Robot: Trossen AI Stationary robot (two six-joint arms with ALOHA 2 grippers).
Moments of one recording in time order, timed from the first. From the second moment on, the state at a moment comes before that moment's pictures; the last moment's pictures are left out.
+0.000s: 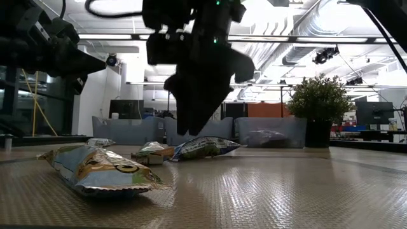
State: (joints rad) left arm 0.08 0.08 0.01 0.00 0.01 -0.35; right arm 0.12 2.27 1.88 -0.91 -0.07 -0.31
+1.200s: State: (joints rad) left arm 0.08 0.08 0.01 0.00 0.01 -0.35; right arm 0.13 2.35 1.88 -0.90 -0.14 -0.27
